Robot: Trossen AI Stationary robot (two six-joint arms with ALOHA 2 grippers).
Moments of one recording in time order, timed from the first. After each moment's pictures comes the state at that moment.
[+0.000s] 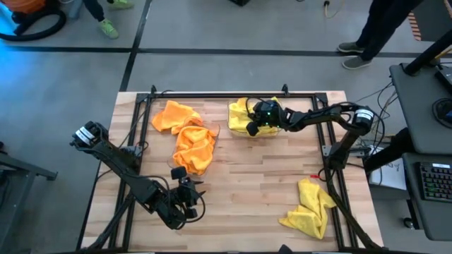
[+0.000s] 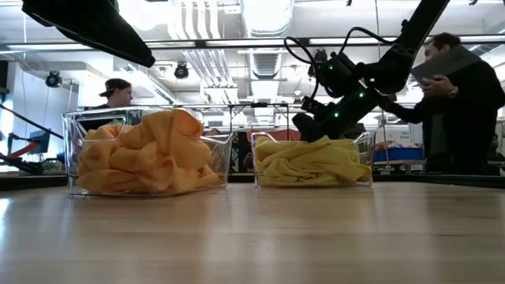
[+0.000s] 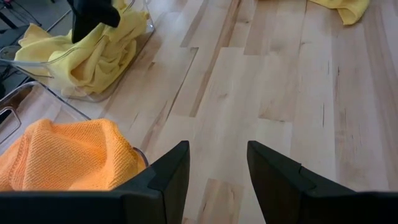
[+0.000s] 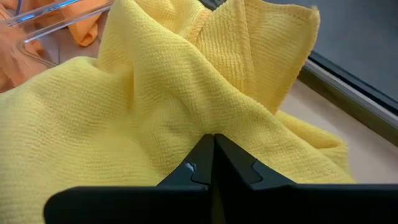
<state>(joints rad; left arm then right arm) -0.73 1.55 1.00 -0.48 -0.87 -0.69 -0.49 1.73 0.72 0.37 0.10 0.11</state>
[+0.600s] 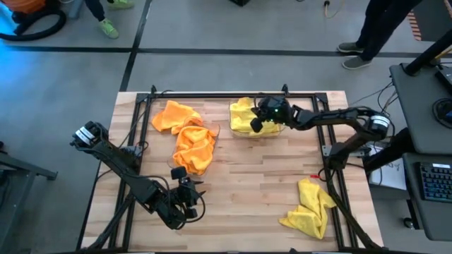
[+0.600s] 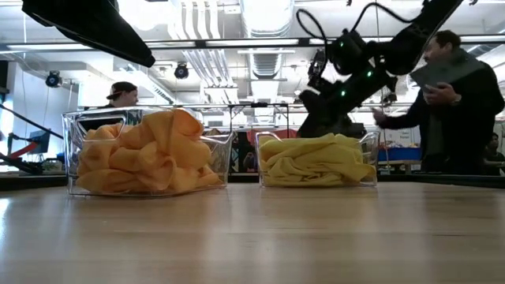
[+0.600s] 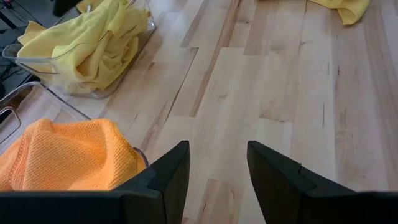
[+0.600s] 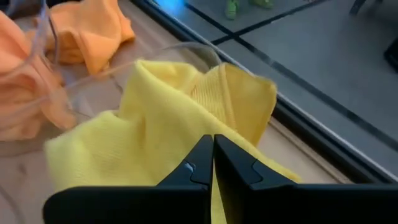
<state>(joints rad) -0.73 1.55 1.00 -0.48 -0.87 -0.69 -0.49 1.53 0.71 0.33 0.11 0.07</state>
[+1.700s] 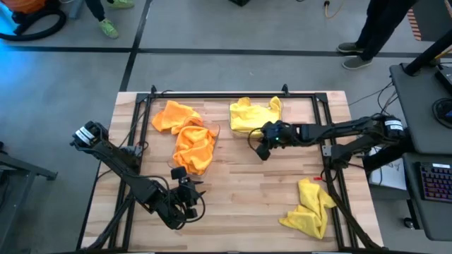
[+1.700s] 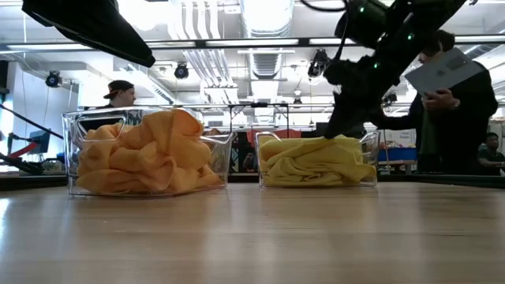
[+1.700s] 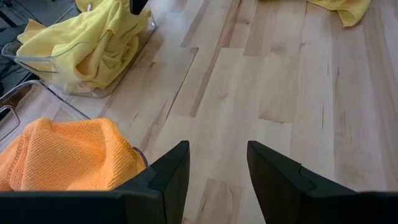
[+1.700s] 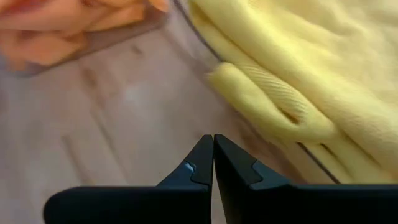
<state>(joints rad) -0.73 1.55 1.00 -0.48 -0.87 -0.70 -0.14 1.34 0.72 -0.19 0.17 0.45</state>
